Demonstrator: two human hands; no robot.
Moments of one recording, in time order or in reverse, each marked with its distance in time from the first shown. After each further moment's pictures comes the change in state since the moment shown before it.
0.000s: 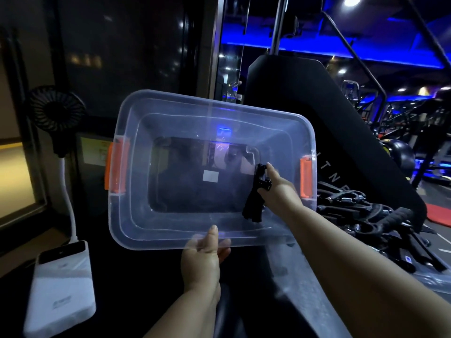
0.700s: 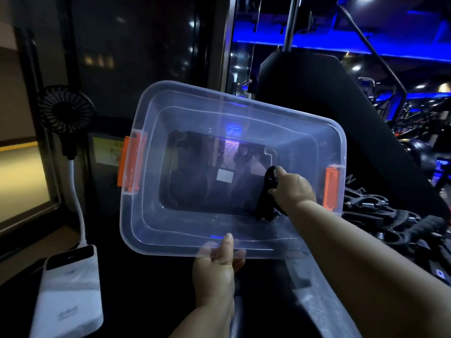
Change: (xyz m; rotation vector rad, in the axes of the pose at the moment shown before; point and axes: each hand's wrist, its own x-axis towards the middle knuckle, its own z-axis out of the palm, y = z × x) left_hand -0.006 0.005 0.003 -0.004 -0.013 0.023; right_hand 0.033 -0.006 0.008 -0.416 0.049 -0.092
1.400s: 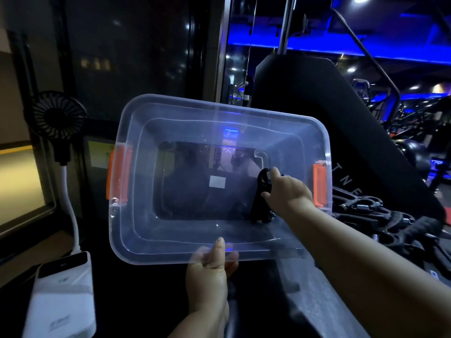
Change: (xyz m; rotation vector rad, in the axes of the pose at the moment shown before) left_hand -0.005 0.006 -0.001 0.024 0.024 0.012; right_hand -0.007 -0.003 -0.003 -0.166 0.073 -0.094
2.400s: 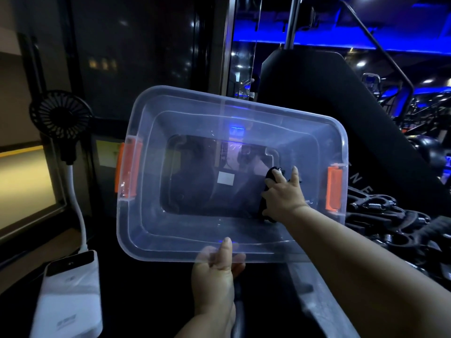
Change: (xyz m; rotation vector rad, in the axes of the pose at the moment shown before) left_hand 0.005 -0.004 0.002 -0.005 0.026 -0.008; right_hand 0.009 -0.010 0.030 -0.547 -0.136 -0.340
